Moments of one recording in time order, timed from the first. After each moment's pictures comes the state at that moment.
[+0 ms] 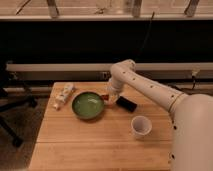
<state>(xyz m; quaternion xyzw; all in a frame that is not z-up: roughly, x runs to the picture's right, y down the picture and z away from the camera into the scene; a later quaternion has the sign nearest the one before) 0.041 0.051 0.892 -0.27 -0.15 -0.09 0.95</state>
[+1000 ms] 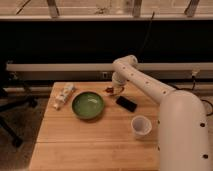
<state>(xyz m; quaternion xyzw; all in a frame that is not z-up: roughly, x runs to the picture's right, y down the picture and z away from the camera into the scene) 0.079 0.004 0.946 -0.24 -0.10 -0.07 0.96</state>
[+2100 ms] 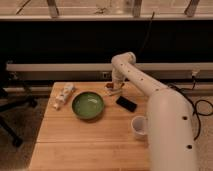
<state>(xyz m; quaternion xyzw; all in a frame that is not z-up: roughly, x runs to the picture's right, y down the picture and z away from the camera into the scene) 0.080 -0.019 0.972 -0.23 -0.08 -0.06 0.97</state>
